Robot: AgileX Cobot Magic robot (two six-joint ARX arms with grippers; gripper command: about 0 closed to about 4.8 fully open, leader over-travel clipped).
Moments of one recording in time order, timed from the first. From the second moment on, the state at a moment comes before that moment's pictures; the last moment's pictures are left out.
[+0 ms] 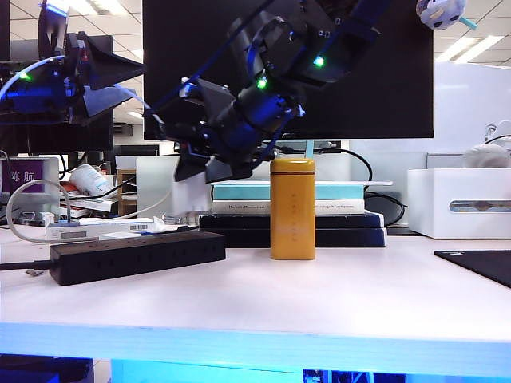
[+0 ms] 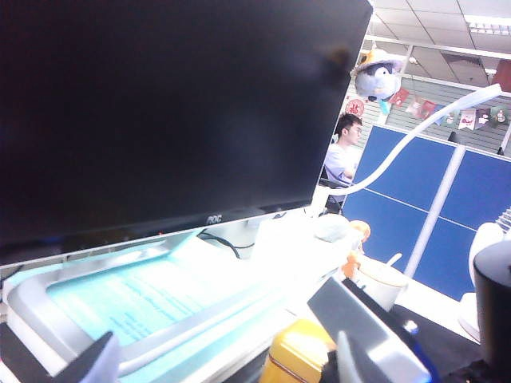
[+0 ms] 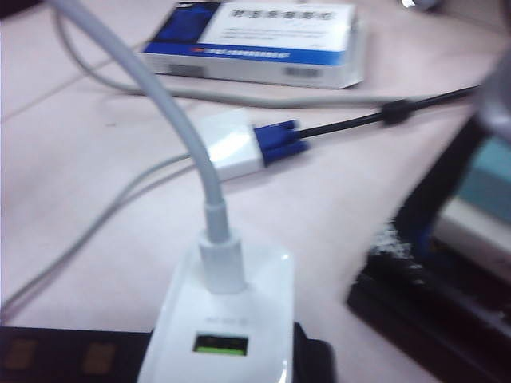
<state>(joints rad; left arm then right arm) -0.02 1.86 0.94 1.33 0.94 -0.53 0.67 2.04 1.44 0.17 -0.11 0.08</state>
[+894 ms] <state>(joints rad) -0.02 1.86 0.94 1.32 0.96 -0.53 0.71 2.09 1.44 0.24 0.08 0.10</state>
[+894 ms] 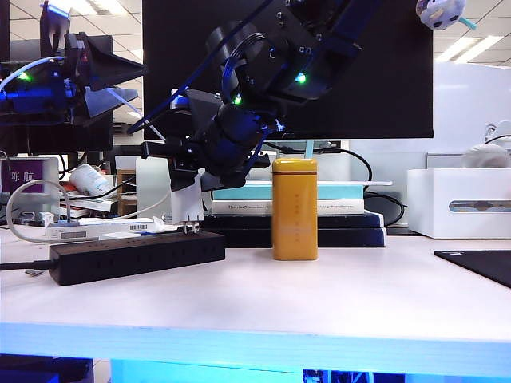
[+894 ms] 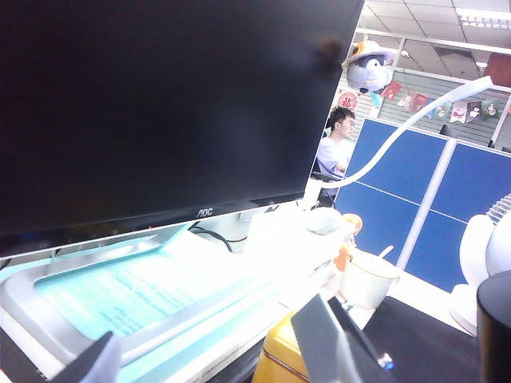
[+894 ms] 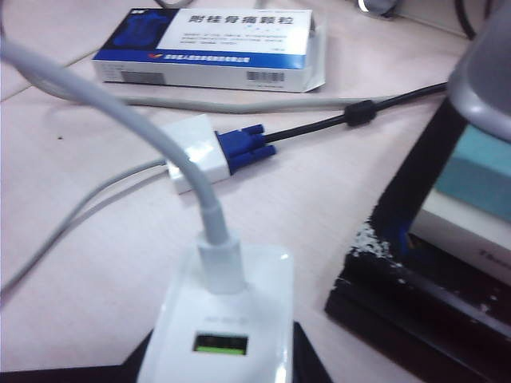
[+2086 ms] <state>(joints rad) -0.02 1.86 0.94 1.32 0.96 -0.53 0.70 2.09 1.46 0.14 0.06 0.03</state>
